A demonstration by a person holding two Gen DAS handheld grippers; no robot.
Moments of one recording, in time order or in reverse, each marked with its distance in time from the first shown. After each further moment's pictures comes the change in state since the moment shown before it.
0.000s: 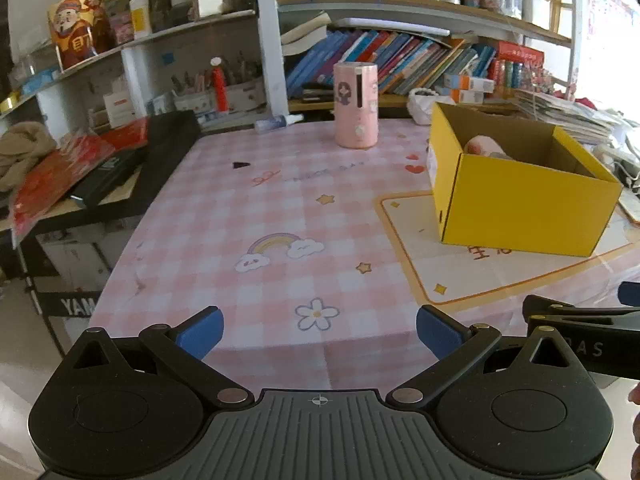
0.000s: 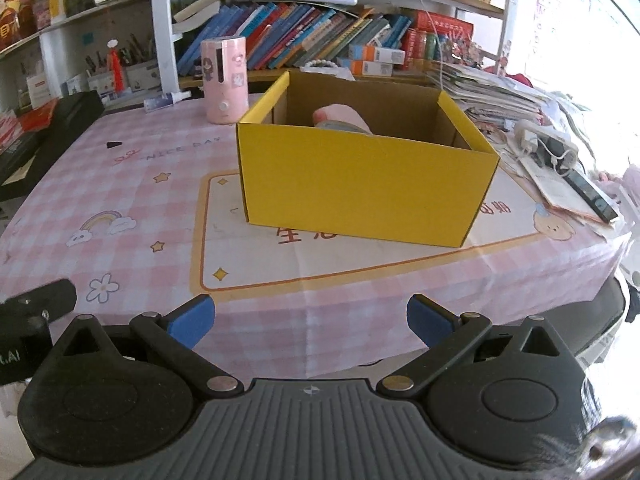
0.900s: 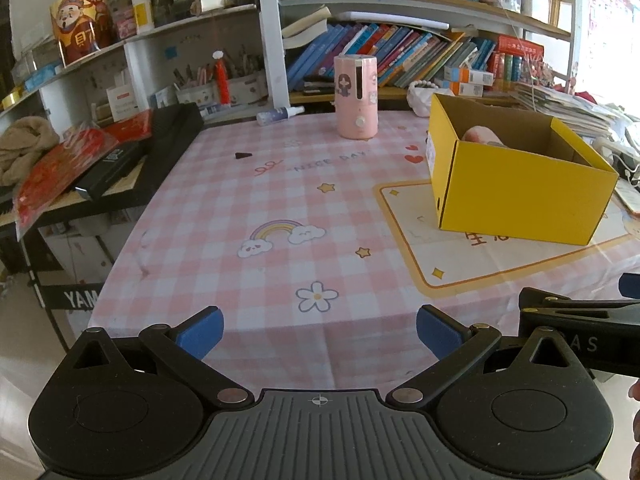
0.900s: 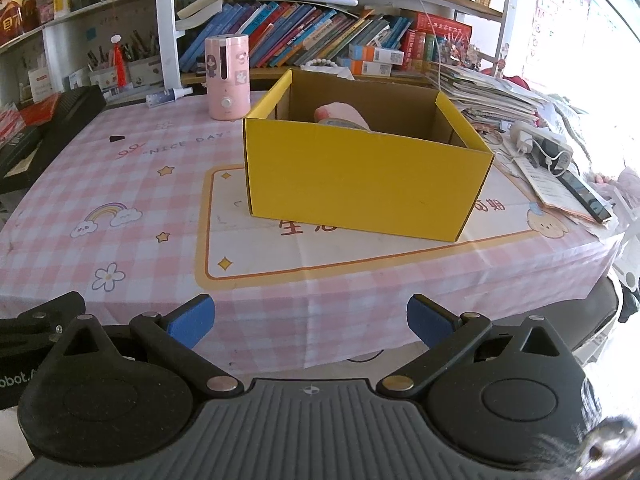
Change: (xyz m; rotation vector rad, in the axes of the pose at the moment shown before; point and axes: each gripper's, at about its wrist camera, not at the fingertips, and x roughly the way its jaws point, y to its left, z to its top) left arm -0.008 -0.003 -0.008 0.000 0.018 0.000; right arm -0.011 0.006 -0.007 -0.016 0.003 -0.011
